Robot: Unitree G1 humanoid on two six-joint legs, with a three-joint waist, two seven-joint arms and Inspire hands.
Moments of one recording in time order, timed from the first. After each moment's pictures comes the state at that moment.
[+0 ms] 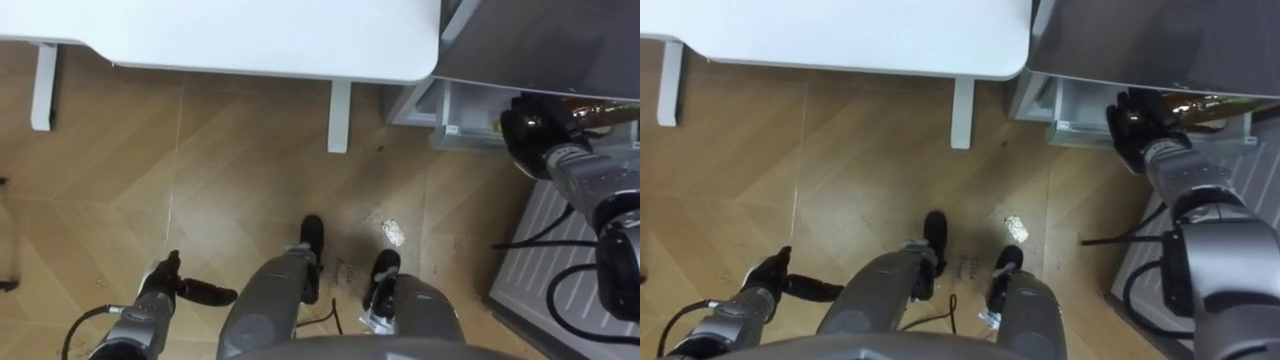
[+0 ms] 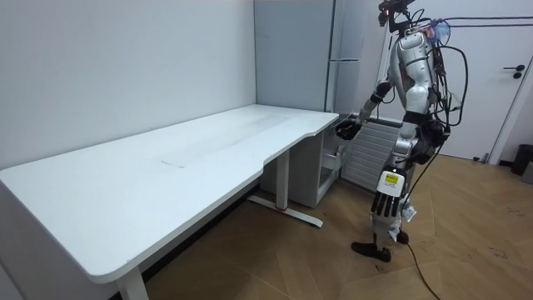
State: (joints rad) left arm 0.01 0.30 -0.17 1.06 -0.09 0.04 0.08; right arm -0.60 -0.48 0.00 1.34 1.45 0.17 0.00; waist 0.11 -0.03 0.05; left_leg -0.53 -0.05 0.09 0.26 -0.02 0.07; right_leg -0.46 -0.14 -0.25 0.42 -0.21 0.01
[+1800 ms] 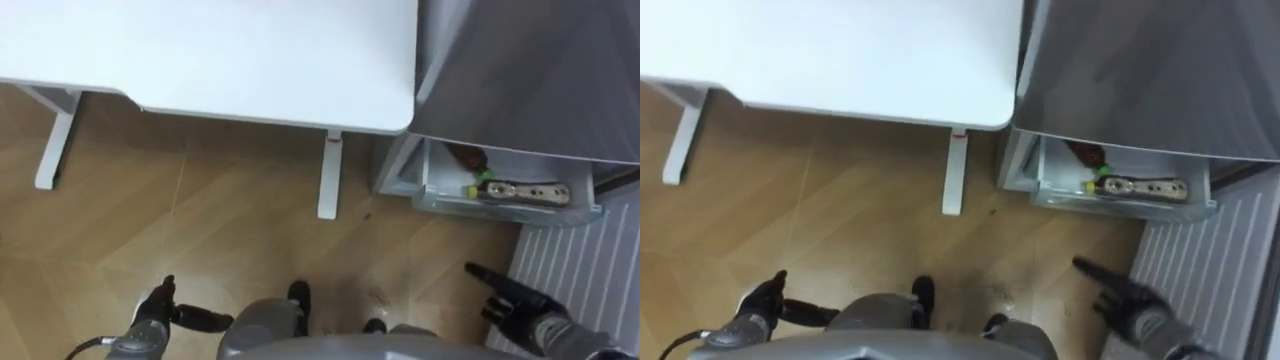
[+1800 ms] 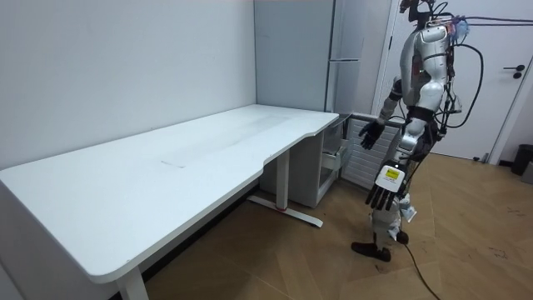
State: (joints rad) left arm 0.14 0.27 -0.08 1.03 -0.09 -0.01 0.07; right arm 0.01 -0.34 0.06 1.36 0.90 0.09 0.22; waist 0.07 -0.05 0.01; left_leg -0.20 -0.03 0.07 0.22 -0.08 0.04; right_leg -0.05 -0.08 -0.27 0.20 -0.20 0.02
